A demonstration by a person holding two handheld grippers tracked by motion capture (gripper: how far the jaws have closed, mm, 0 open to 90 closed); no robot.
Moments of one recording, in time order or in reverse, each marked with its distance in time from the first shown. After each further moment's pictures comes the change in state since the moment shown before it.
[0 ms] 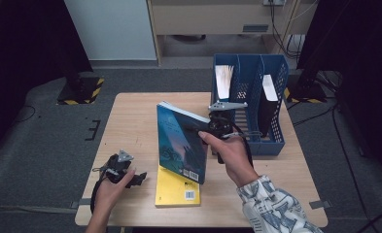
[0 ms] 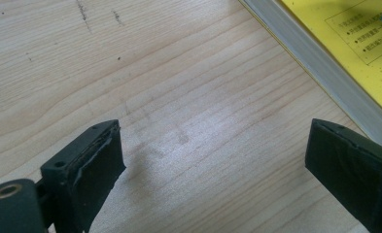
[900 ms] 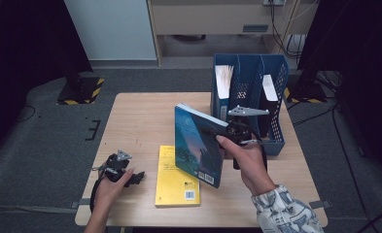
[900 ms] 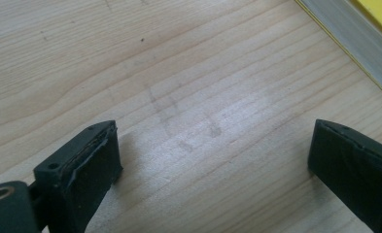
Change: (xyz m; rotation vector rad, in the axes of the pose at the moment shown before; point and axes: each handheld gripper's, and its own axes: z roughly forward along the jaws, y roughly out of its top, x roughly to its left) left arm 0.013 -0.006 0.010 0.022 0.033 -0.028; right arm -0.010 -0.015 -0.043 -0.044 -0.078 0.029
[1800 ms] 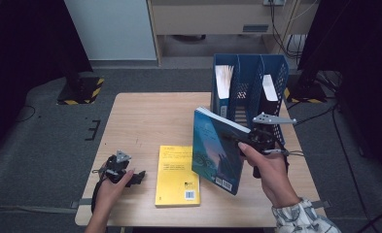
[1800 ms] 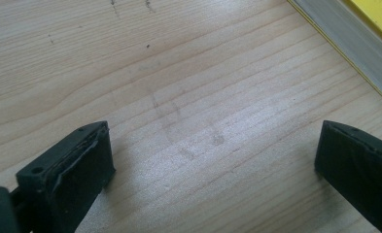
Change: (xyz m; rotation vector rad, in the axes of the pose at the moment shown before) left arm -0.002 -0.005 0.004 -0.059 0.017 -0.030; right arm -0.010 -0.014 -0.055 -0.034 -0.052 0.018
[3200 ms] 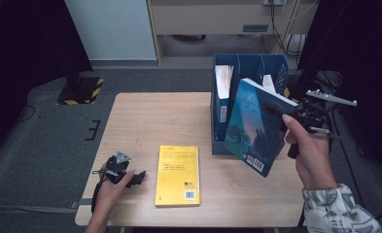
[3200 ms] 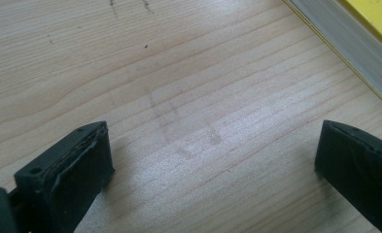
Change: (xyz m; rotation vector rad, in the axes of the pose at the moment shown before) left arm -0.001 -0.002 0.000 -0.009 0.001 0.001; right arm -0.047 0.056 -0.079 -0.156 -0.209 0.128
